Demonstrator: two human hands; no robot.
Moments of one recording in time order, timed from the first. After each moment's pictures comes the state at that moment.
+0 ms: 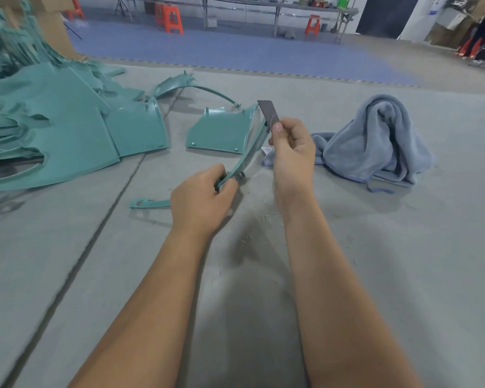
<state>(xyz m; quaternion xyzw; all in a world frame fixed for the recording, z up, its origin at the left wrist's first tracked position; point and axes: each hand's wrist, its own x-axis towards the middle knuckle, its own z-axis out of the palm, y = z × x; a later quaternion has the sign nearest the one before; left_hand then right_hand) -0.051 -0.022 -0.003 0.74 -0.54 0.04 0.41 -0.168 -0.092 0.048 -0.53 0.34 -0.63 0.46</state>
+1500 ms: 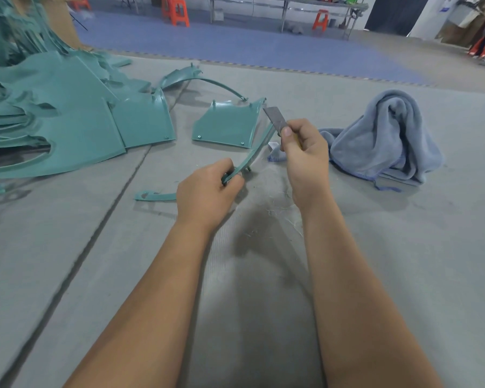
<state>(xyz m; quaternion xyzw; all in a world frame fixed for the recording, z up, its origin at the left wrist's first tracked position) -0.048 -0.022 -0.005 0.73 -0.55 0.02 0.40 -0.184 -0.095 0.040 -0.62 0.33 -0.57 0.42</state>
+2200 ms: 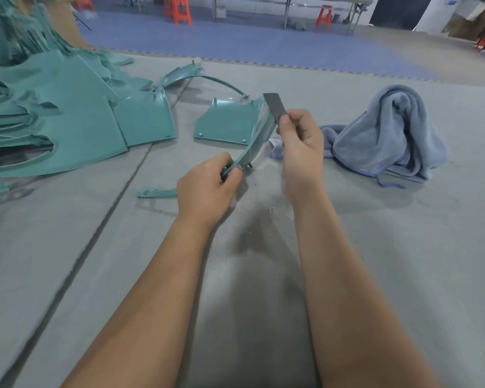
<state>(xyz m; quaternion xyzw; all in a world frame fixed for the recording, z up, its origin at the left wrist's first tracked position) -0.048 -0.024 -0.004 0.74 -0.54 0.03 0.40 -0.172 -0.090 0.044 -0.57 0.32 -0.61 0.45</state>
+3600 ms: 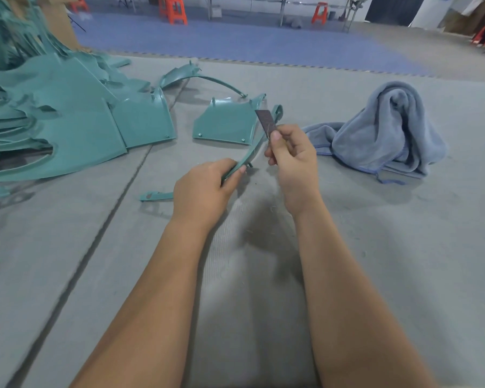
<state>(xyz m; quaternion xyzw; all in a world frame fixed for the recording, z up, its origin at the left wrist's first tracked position) -0.038 -0.015 -0.001 0.71 -0.61 0.06 0.35 -0.174 -0.084 0.024 -0.61 0.30 -0.57 0.46</state>
